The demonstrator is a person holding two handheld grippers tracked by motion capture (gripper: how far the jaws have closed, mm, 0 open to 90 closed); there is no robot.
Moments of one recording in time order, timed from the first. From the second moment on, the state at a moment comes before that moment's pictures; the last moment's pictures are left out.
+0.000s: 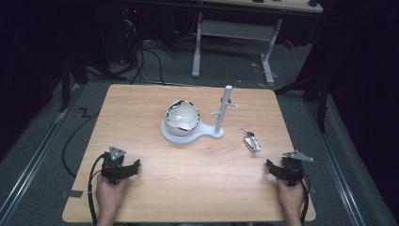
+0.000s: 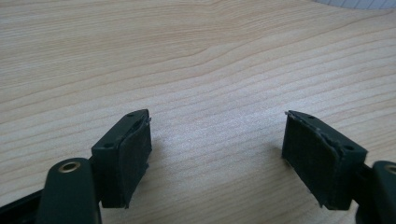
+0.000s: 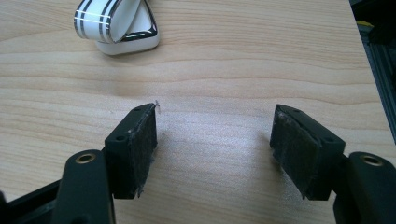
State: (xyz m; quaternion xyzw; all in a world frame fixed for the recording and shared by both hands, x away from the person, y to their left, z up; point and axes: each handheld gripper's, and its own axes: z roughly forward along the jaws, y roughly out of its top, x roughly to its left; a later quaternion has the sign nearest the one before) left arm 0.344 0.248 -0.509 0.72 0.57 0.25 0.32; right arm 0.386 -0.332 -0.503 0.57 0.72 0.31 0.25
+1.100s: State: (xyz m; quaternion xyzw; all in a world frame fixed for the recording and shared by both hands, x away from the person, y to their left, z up) left arm 0.344 0.248 -0.509 0.72 0.57 0.25 0.32; right arm 0.379 -0.332 -0.502 0.56 0.72 0.32 0.25
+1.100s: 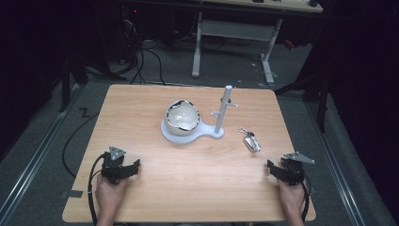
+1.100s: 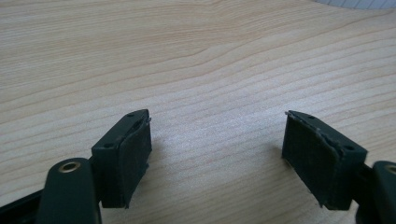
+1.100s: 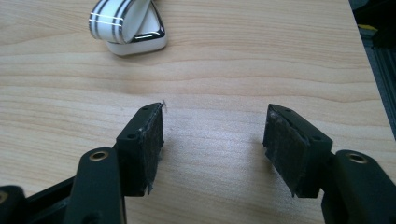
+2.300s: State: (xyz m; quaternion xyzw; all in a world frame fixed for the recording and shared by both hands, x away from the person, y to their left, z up) left arm 0.344 0.248 -0.509 0.72 0.57 0.25 0.32; right arm 0.384 -0.295 -0.480 0.50 0.74 0.38 0.25
